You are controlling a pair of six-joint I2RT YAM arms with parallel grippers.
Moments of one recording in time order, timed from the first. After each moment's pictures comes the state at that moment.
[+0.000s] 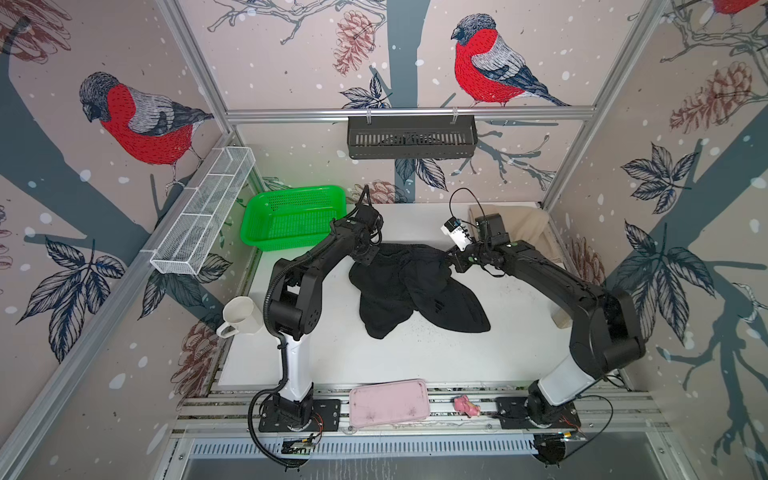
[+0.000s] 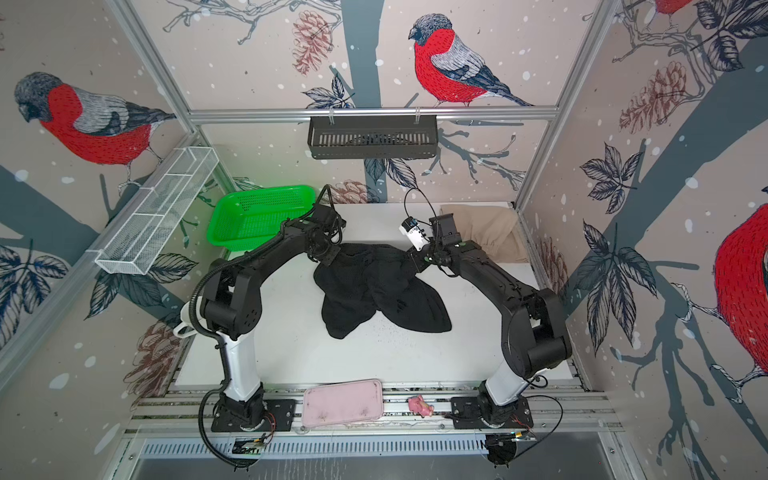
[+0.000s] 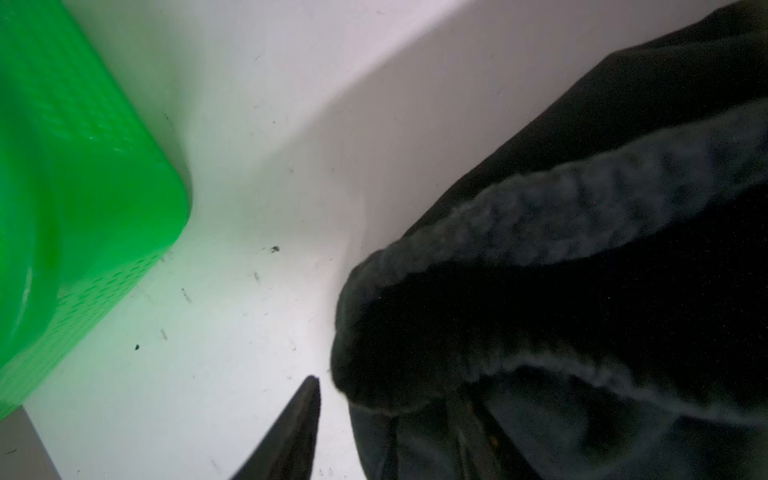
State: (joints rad) left arm -0.37 2.01 1.64 -0.81 -0.13 0.21; right arm 0.36 1.63 1.19 -0.36 -0.48 -0.25
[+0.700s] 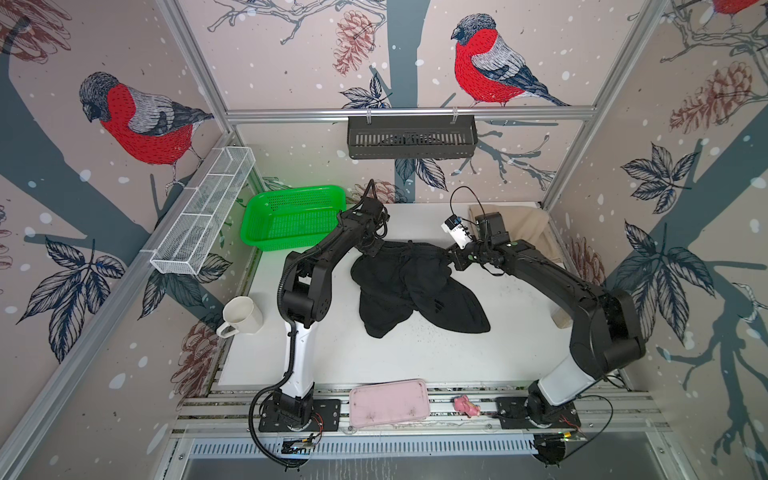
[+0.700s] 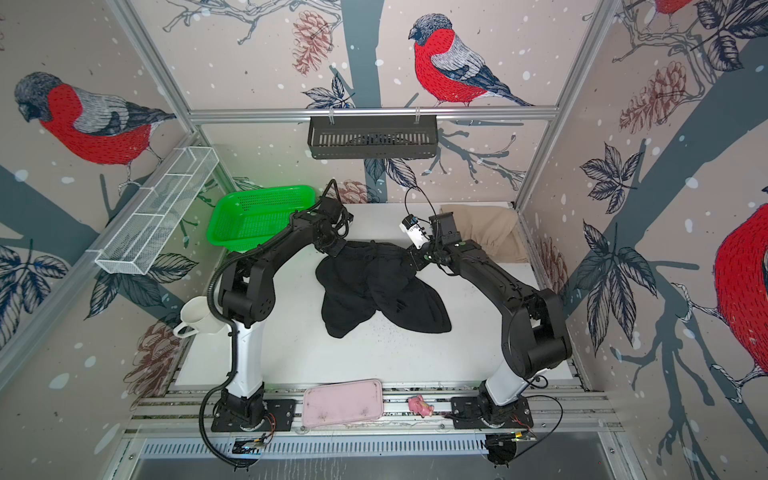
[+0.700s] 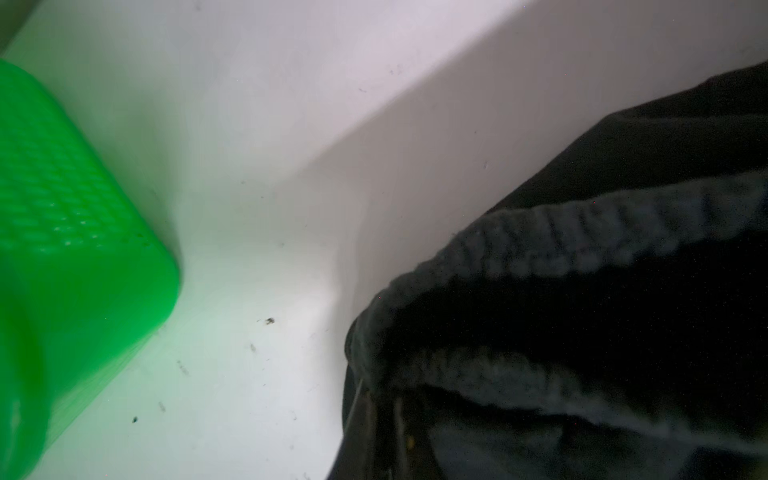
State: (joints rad) left arm -0.37 2.12 1.84 -0.87 -0.11 0.26; right arm 0.37 1.62 1.21 -0.35 -0.42 -0.23
